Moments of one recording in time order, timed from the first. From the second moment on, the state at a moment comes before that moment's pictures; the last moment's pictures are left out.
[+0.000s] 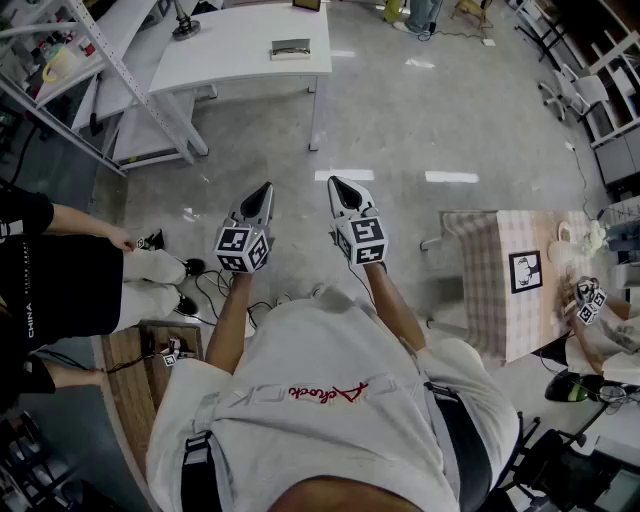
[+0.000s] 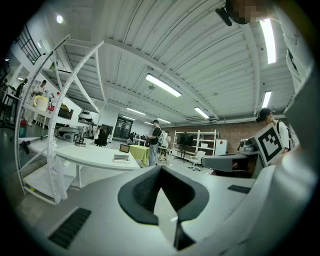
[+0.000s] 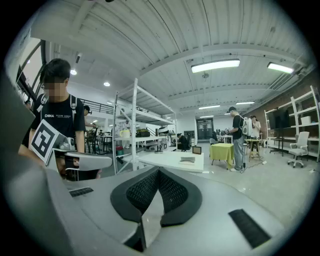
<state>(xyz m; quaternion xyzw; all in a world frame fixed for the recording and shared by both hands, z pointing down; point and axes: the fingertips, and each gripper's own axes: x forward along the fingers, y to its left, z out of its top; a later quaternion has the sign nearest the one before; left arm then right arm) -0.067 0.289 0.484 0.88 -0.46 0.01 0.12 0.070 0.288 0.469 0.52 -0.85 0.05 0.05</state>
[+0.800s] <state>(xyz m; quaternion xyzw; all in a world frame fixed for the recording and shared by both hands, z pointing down) -0.048 0.280 0.486 0.87 -0.48 0.01 0.11 0.100 0.280 0.477 0.52 -0.85 0.07 0.03</state>
